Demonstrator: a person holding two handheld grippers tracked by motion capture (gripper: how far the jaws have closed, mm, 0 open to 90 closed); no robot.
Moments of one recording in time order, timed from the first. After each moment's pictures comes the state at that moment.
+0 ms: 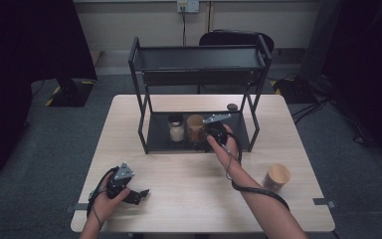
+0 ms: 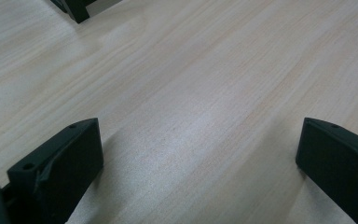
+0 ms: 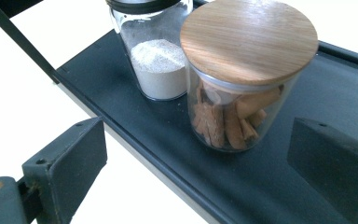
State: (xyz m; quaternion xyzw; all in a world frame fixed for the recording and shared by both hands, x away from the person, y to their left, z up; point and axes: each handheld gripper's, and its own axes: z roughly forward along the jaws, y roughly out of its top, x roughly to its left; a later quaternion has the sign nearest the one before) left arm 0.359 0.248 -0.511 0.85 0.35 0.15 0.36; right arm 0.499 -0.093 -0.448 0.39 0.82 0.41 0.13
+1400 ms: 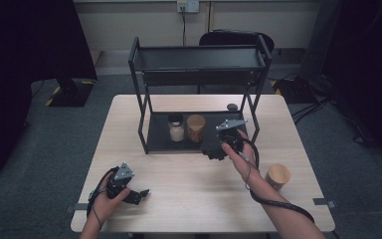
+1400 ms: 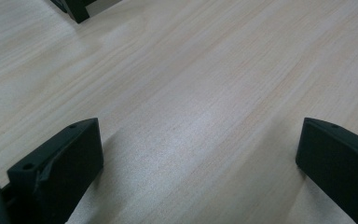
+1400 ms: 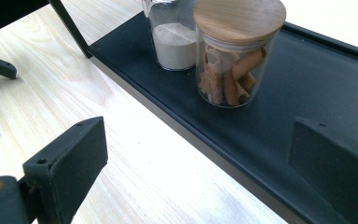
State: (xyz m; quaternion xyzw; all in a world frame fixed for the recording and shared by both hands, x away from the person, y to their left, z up) left arm 0.359 0.248 -0.511 0.85 0.35 0.15 0.36; right arm 0.459 -0.131 -0.426 0.37 0.83 0.41 0.12
